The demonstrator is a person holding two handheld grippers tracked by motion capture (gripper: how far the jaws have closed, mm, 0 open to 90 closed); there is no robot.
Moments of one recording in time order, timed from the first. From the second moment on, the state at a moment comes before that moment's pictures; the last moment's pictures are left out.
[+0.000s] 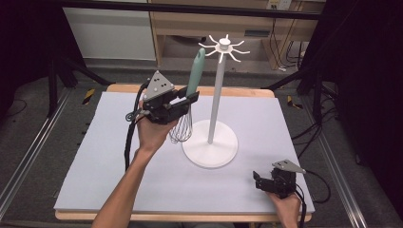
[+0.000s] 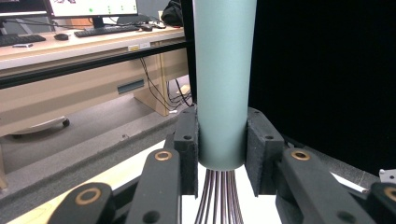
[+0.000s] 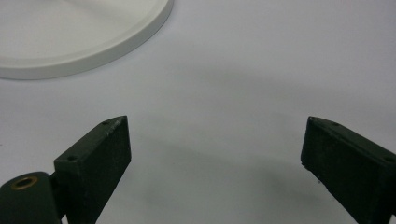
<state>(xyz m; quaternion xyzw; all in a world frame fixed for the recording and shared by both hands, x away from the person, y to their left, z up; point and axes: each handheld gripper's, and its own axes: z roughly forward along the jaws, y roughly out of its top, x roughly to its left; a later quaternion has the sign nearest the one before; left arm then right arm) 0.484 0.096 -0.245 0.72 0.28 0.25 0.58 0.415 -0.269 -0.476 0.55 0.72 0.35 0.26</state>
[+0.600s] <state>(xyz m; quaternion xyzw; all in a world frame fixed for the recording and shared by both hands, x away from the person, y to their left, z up) 0.493 0.082 -0.250 0.72 0.28 0.25 0.58 0.415 -0.269 -0.476 0.55 0.72 0.35 0.26</state>
